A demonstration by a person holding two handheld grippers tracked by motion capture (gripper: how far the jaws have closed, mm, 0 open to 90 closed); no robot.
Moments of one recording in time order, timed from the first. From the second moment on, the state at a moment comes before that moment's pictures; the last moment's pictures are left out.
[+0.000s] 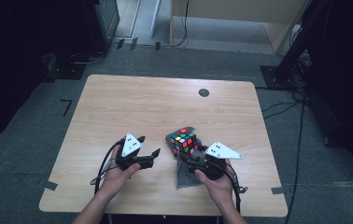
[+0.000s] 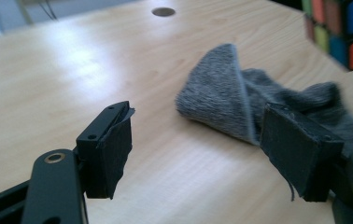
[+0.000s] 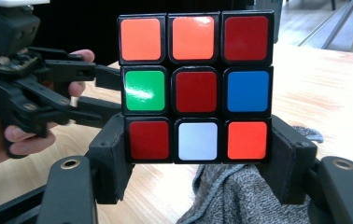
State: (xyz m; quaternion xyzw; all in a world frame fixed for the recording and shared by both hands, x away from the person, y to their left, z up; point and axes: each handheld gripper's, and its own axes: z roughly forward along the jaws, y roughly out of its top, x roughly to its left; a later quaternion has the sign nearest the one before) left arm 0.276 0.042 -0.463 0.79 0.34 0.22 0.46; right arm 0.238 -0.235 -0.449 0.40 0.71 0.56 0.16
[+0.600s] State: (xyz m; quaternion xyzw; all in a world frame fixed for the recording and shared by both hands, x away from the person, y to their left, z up) left arm 0.256 0.033 -0.468 0.81 0.19 0.20 0.51; right arm 0.236 -0.224 -0.442 0.39 0.72 0.57 0.07
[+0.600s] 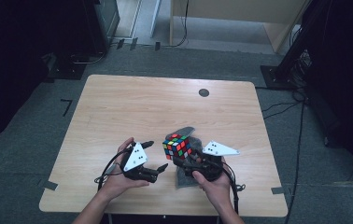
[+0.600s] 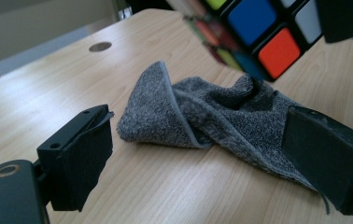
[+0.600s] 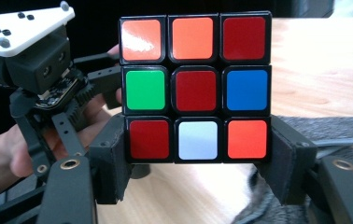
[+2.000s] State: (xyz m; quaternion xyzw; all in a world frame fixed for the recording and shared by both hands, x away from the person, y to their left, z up) left arm 0.265 0.057 -0.477 0.80 0.22 0.22 0.52; right arm 0.239 -0.239 -0.447 0.44 0.69 0.56 0.17
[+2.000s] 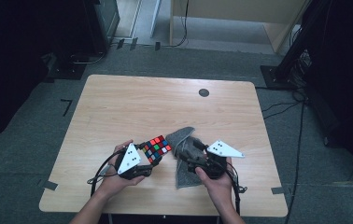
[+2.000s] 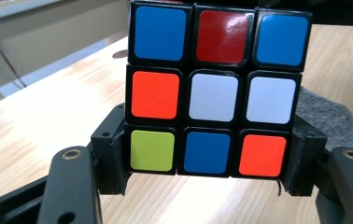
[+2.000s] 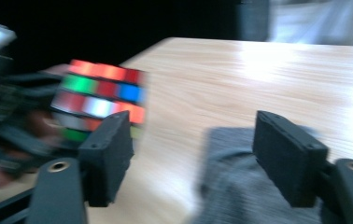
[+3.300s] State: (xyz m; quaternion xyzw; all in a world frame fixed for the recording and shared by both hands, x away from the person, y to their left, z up) left arm 0.281 0.089 -0.469 0.77 0.30 0.17 0.53; right arm 0.253 -0.216 -0.497 0.39 0.79 0.44 0.17
